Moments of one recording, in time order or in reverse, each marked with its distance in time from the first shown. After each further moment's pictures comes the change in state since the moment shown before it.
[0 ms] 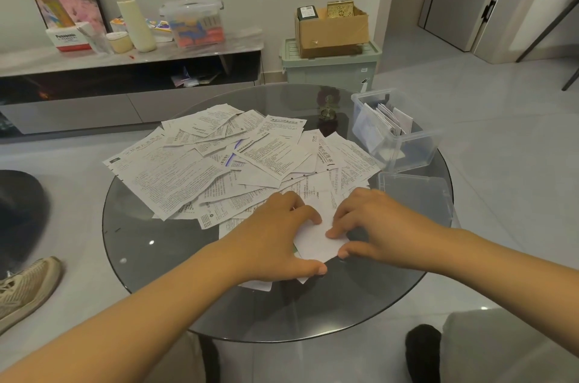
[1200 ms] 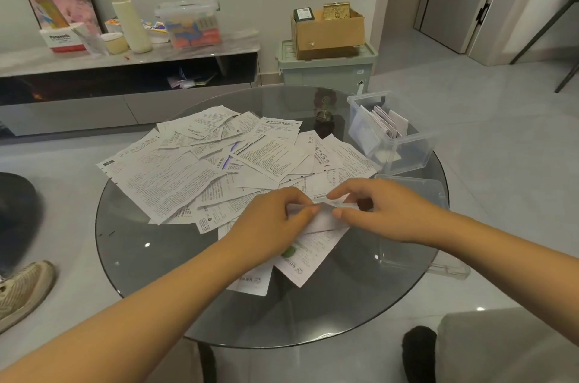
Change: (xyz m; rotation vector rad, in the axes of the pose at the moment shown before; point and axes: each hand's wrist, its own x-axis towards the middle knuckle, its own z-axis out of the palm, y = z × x) left_hand 0.014 0.007 -0.004 -0.405 0.237 -0.220; right_hand 0.005 0.020 -0.006 0.435 0.101 0.240
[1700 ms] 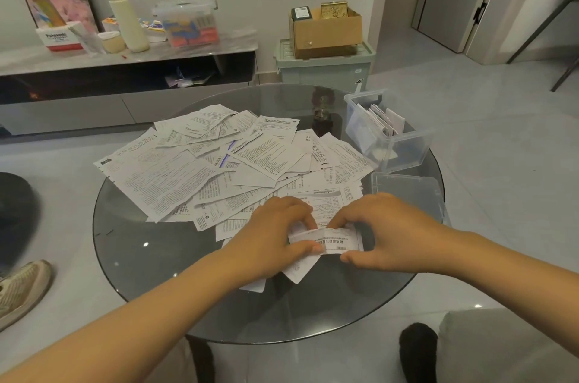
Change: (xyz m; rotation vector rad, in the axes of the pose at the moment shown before) left_hand -0.008 -0.010 0.009 0.164 -0.157 0.168; right_hand -0.026 -0.010 0.003 -0.376 -0.072 -0.162
